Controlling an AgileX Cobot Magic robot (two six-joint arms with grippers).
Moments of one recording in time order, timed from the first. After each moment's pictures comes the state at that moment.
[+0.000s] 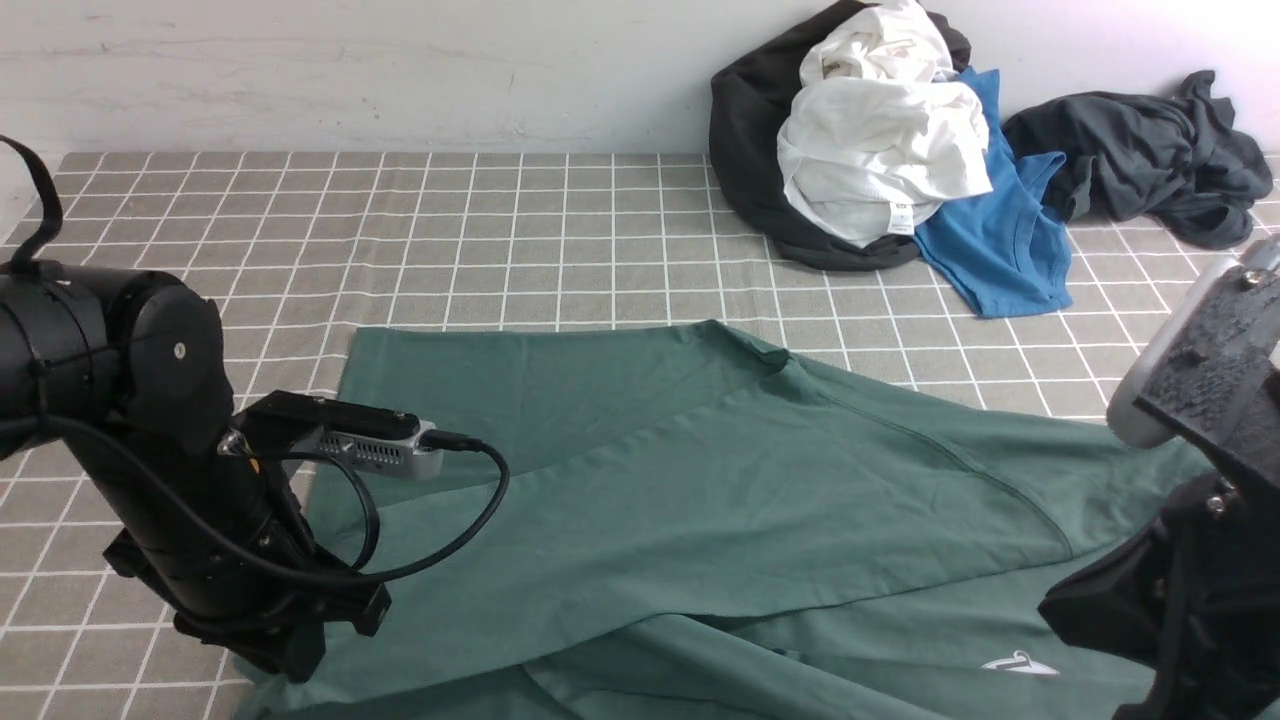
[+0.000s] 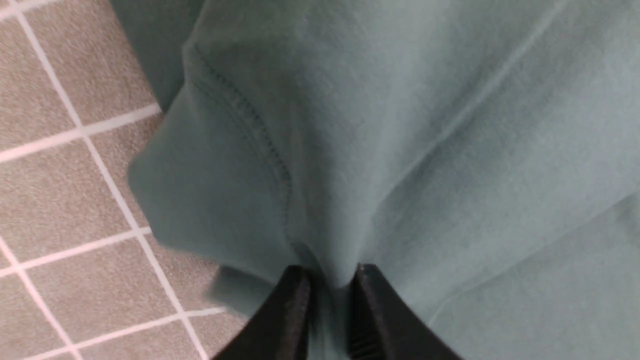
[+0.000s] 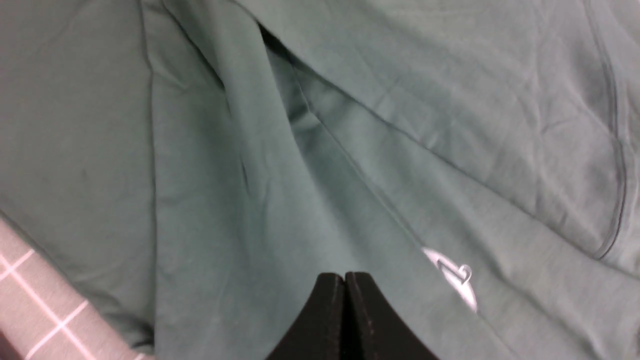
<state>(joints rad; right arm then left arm) 0.48 1.02 -0.82 0.21 1.00 -0.44 -0.23 1.57 -0.90 -0.14 0.96 0.08</state>
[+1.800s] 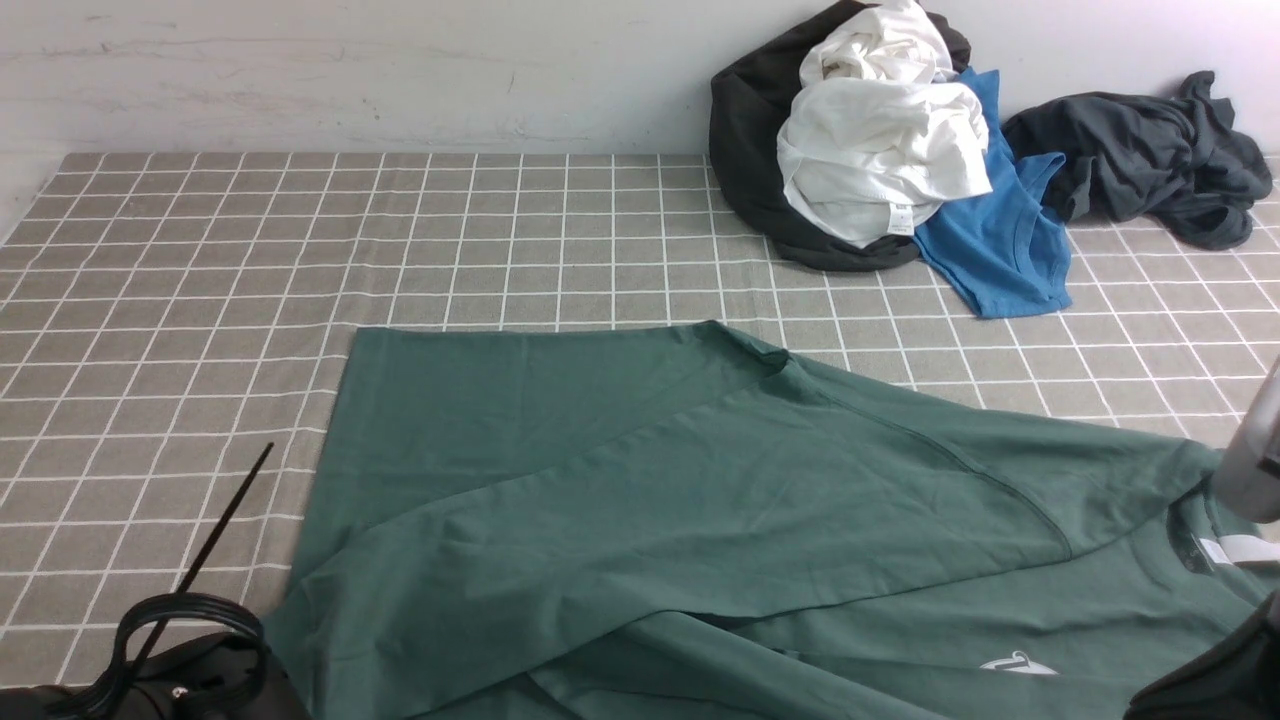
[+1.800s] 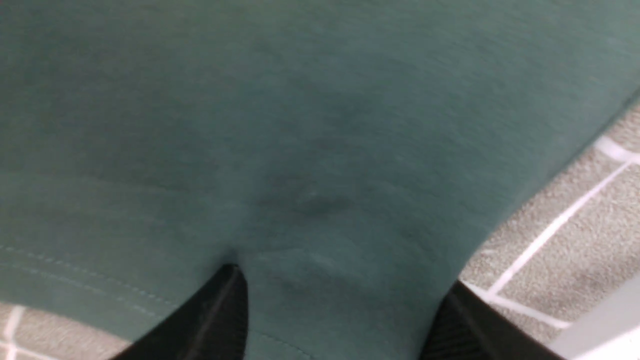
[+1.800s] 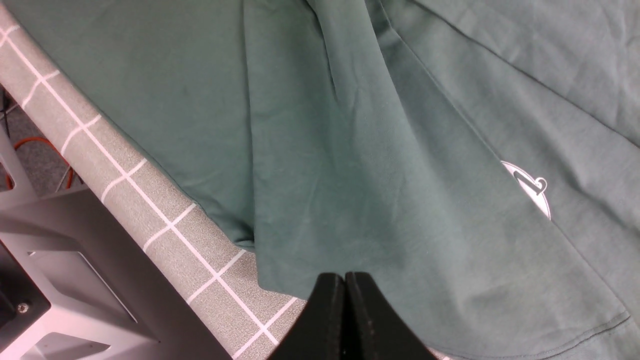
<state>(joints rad) 0.51 0.90 -0.87 0.25 1.25 -0.38 -0.83 1.43 -0.49 0.09 0.86 0.13</state>
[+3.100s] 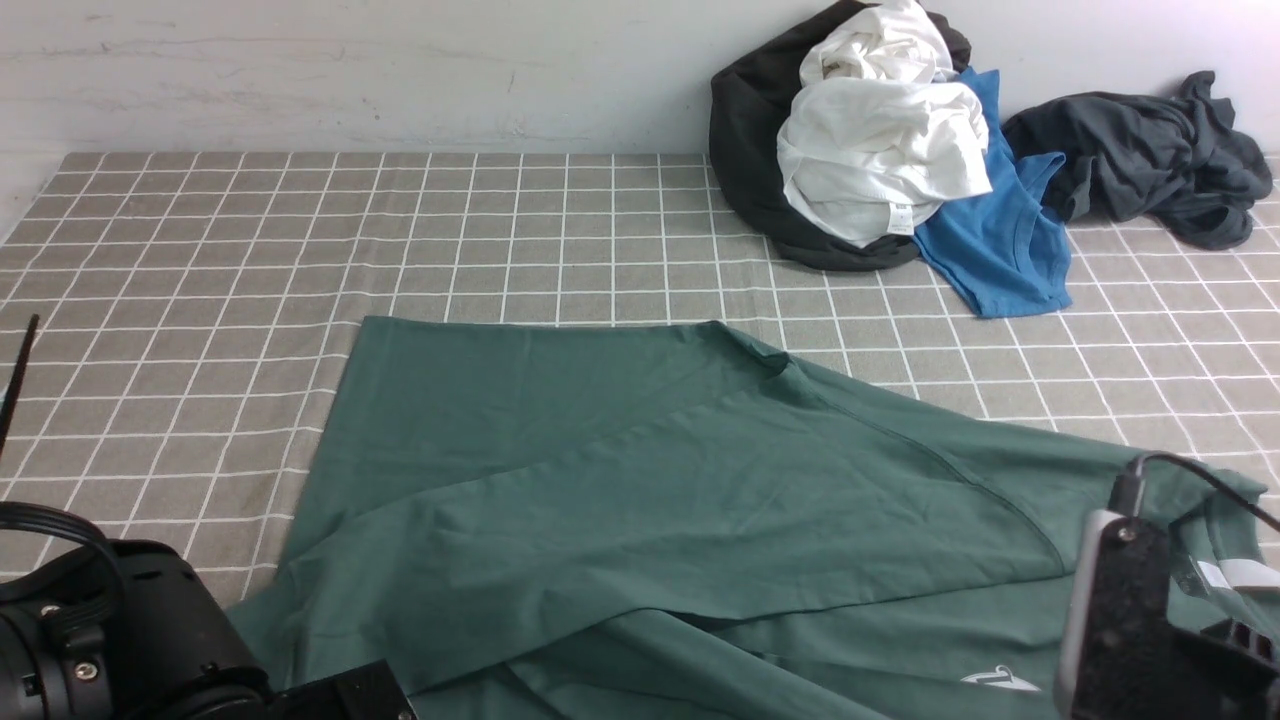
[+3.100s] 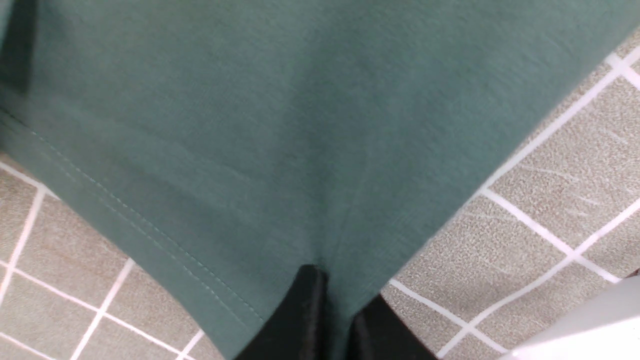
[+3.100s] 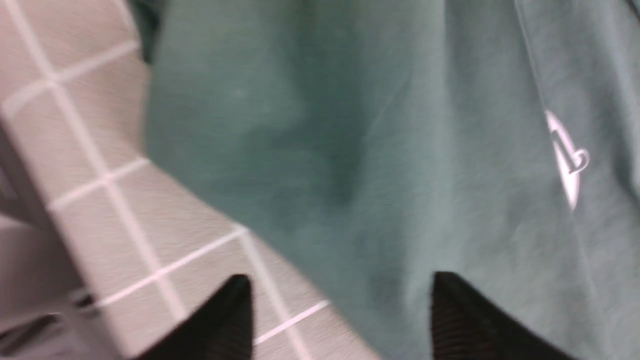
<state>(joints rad) 0.57 1.05 -0.55 0.13 0.92 -0.66 -0.72 1.31 -0.56 0.11 1.02 0.12</state>
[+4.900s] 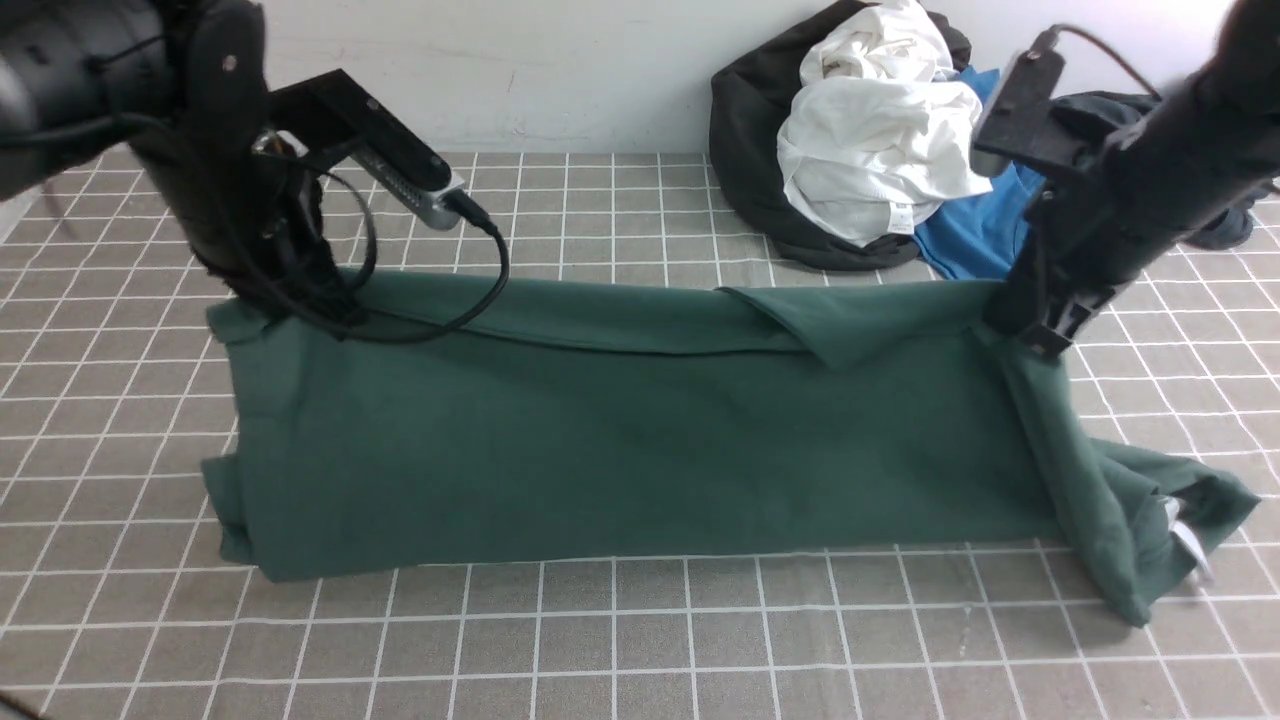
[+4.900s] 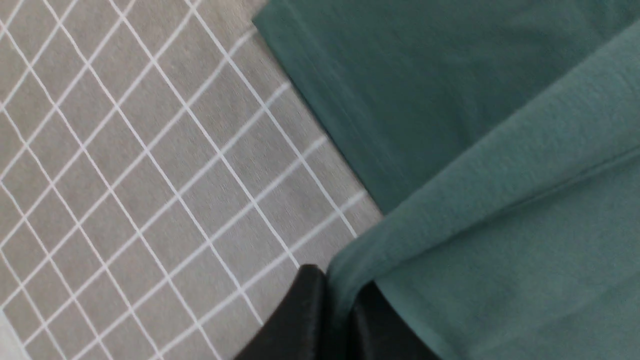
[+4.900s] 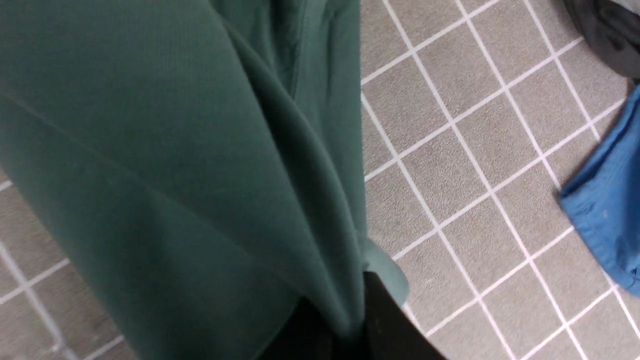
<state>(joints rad) 0.14 1.88 -1.58 0.23 1.06 -1.04 -0.22 1.80 -1.54 0.22 0.99 0.36</state>
